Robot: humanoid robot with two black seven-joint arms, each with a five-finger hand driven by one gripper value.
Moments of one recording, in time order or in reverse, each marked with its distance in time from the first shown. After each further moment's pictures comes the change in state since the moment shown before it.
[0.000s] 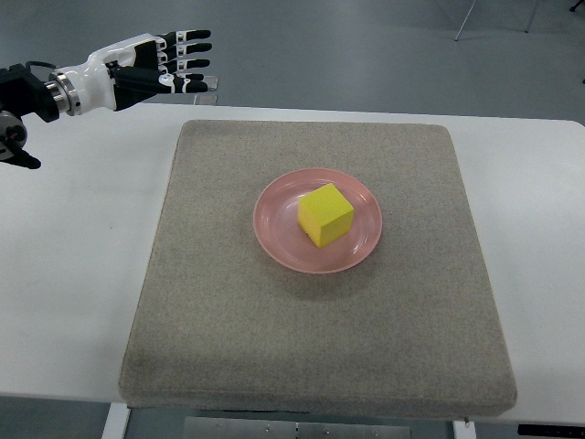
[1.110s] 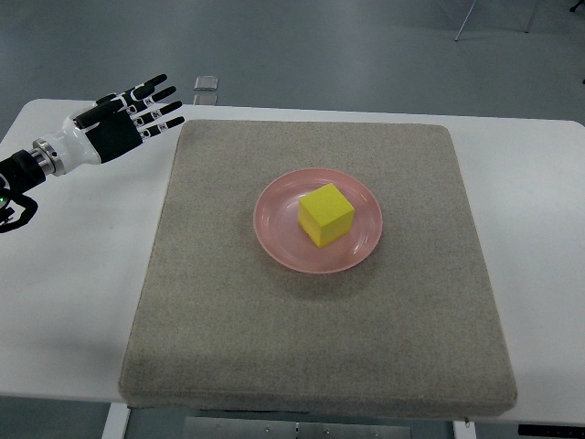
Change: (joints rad) left arm 0.190 -0.036 -0.079 0.067 -0.617 -0.072 0.225; right arm 0.000 0.000 0.001 0.000 0.000 0.000 0.000
